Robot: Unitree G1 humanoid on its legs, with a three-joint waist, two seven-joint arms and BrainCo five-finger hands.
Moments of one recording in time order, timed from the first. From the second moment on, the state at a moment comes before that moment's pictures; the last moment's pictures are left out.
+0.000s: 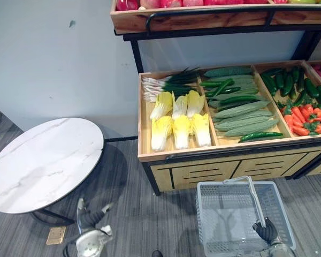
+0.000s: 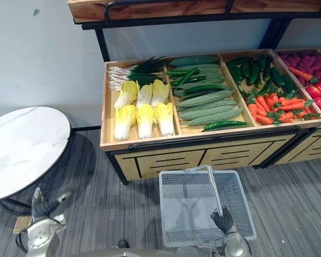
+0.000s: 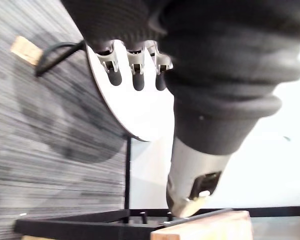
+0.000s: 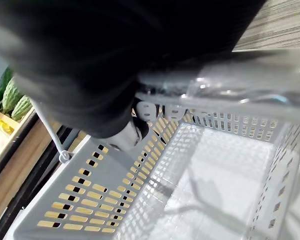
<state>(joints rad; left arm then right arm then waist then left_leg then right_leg) 0.24 0.16 0.27 0.29 -0.12 -0.15 0.31 0.21 -0.22 -0.20 0.72 -0.47 -0.30 -0.08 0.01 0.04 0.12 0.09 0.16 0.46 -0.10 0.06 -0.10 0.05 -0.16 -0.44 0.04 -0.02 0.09</state>
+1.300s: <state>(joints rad) -0.48 0.48 0.03 0.61 -0.10 -0.11 0.43 0.06 -0.22 0.06 0.70 -0.47 -0.34 -0.20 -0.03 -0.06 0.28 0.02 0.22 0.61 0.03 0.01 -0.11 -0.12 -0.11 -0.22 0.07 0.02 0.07</state>
